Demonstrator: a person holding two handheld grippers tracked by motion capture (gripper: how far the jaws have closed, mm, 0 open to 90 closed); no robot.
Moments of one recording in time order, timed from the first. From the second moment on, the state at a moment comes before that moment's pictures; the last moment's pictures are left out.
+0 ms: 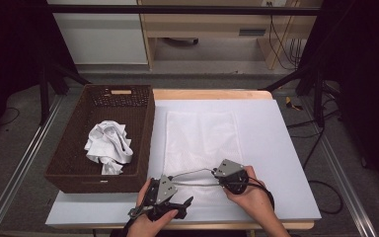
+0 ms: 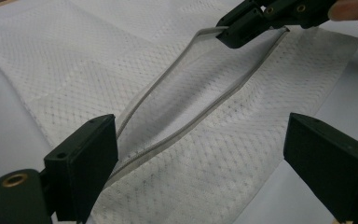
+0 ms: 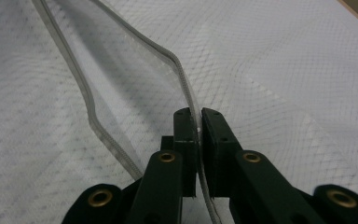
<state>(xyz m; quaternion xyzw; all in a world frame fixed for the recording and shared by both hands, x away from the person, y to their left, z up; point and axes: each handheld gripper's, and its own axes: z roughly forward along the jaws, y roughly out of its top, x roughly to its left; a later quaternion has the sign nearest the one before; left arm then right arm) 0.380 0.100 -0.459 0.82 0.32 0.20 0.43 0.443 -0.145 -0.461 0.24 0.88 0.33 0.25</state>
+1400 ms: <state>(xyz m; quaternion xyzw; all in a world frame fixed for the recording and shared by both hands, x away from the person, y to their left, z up) 0.372 0.110 -0.423 0.81 0.32 0.19 0.46 0.436 -0.128 -0.421 0.23 0.82 0.41 0.32</state>
